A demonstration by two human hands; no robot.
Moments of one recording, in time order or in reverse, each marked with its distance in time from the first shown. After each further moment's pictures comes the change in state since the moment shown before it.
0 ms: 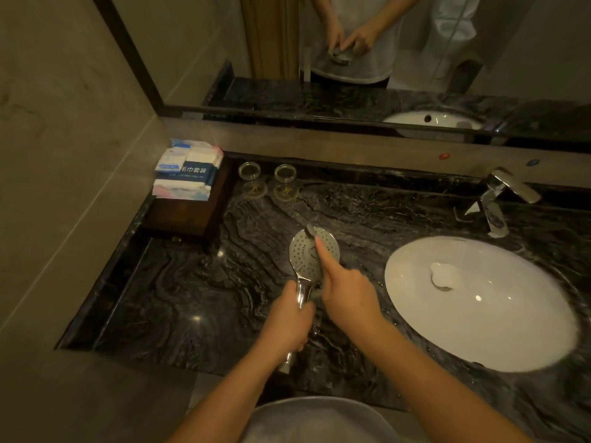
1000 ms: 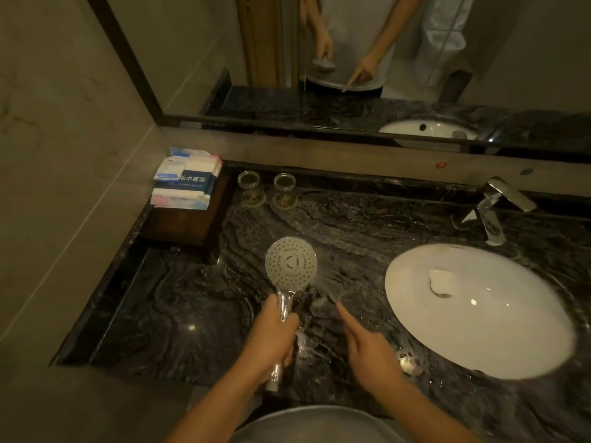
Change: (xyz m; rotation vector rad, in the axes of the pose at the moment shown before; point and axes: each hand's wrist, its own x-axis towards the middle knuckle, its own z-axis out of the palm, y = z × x) left_hand -0.004 -0.015 -0.026 -0.240 -0.022 -0.072; right_hand -0.061 0.059 0.043 0.157 -0.113 0.170
